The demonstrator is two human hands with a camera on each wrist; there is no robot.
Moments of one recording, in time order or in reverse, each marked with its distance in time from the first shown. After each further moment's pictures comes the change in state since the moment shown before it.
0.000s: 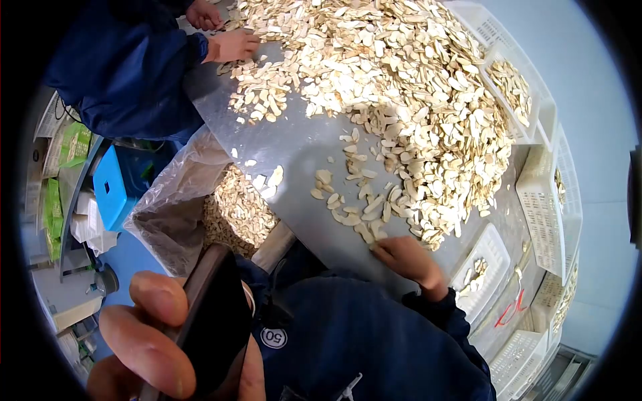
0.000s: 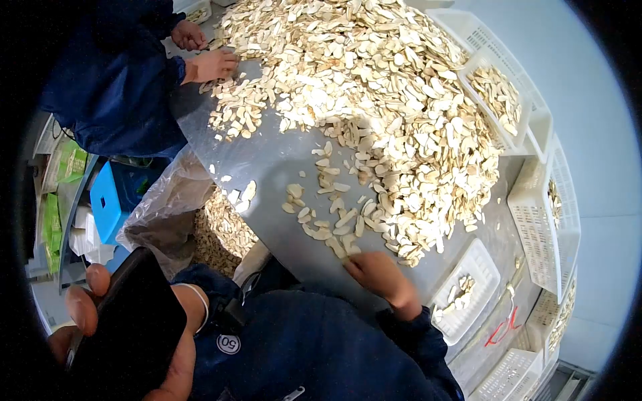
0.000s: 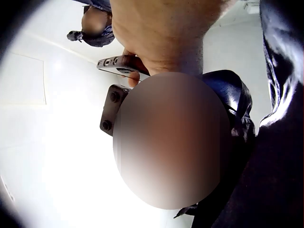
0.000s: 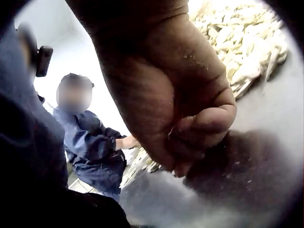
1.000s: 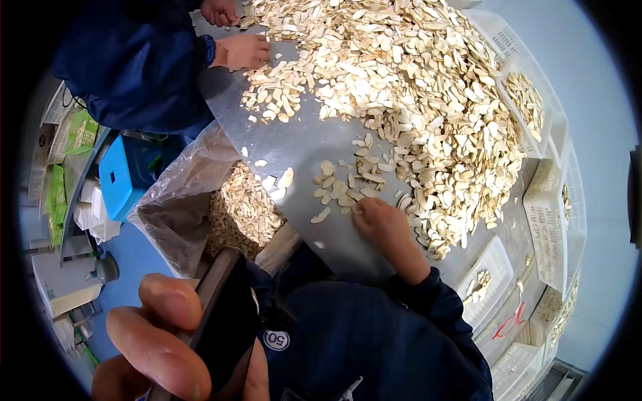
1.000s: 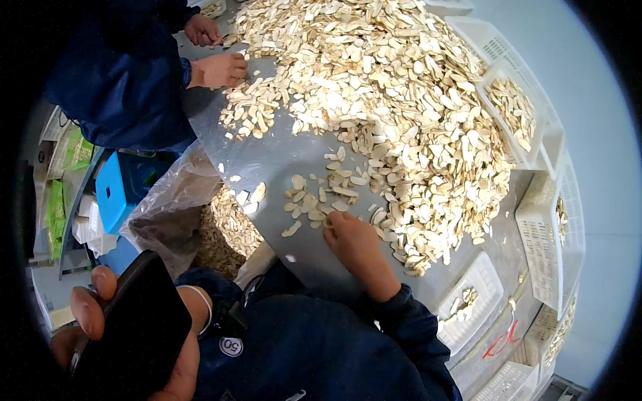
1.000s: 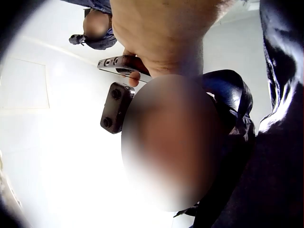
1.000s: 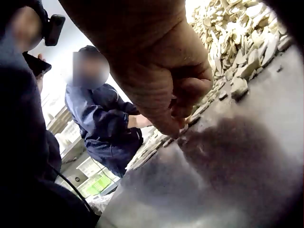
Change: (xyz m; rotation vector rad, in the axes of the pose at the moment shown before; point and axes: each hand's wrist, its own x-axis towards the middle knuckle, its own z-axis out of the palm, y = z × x) left_hand 0.000 -0.001 0.005 0.187 0.044 -0.012; right_hand 0.085 -0.040 0.000 -0.058 0.420 -0.085
